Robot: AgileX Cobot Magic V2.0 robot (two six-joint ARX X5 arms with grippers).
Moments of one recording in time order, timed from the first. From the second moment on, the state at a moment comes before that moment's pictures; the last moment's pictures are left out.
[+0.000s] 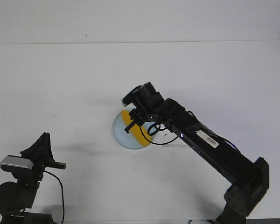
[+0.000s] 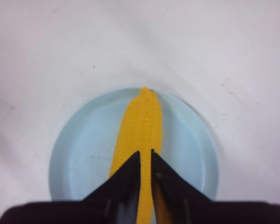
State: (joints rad) left arm -0.07 0.26 0.41 0.06 0.07 0.01; right arm 0.67 1.75 1.61 -0.76 -0.05 -0.08
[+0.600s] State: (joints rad) left arm -0.07 0.26 0.41 0.06 0.07 0.01; right arm 0.36 1.20 0.96 -0.44 -0.05 -0.06
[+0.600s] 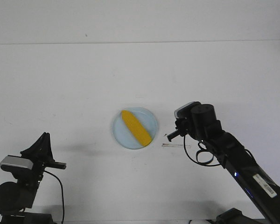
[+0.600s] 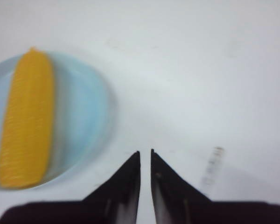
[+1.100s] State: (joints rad) left arm -0.07 0.26 0.41 0.06 0.07 0.01; right arm 0.09 0.73 0.54 -0.15 -0.05 -0.02
